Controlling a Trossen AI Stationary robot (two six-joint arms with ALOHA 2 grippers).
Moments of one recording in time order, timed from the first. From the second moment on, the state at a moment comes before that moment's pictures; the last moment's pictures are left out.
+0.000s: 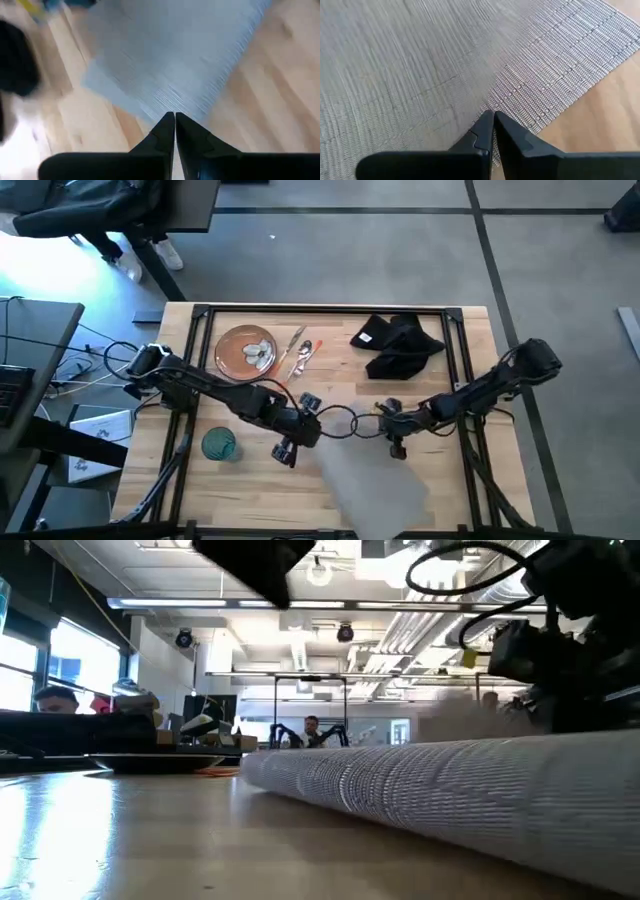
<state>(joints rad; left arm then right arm) -0.32 1.73 1.43 -0.80 -0.15 0.23 0.36 1.46 0.40 0.04 0.16 0.41</state>
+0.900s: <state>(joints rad) 0.00 2.05 1.29 0.14 0.02 -0.04 0.37 1.37 0.39 0.03 0.18 0.45</state>
